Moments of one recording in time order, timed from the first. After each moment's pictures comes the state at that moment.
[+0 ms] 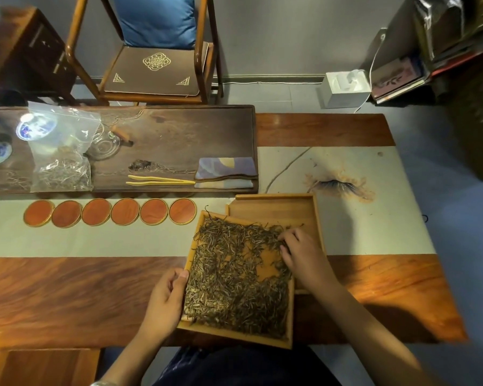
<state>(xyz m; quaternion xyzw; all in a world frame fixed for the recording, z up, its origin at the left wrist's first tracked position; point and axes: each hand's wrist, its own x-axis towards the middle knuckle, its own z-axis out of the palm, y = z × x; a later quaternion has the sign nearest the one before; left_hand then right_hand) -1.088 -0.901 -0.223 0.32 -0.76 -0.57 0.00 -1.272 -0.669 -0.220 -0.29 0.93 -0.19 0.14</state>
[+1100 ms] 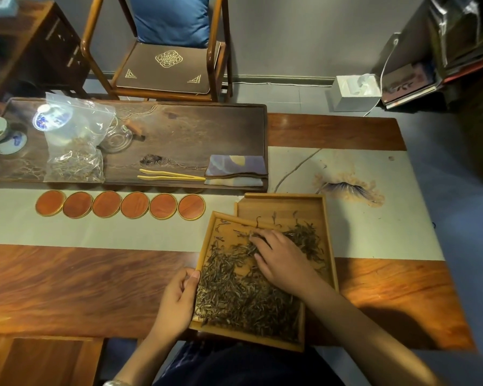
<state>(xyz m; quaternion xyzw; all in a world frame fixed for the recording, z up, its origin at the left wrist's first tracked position) -1.082 -0.891 -0.220 0.33 -0.76 -0.56 0.00 -1.253 -0.710 -0.219 -0.46 0.87 -0.13 0.12</state>
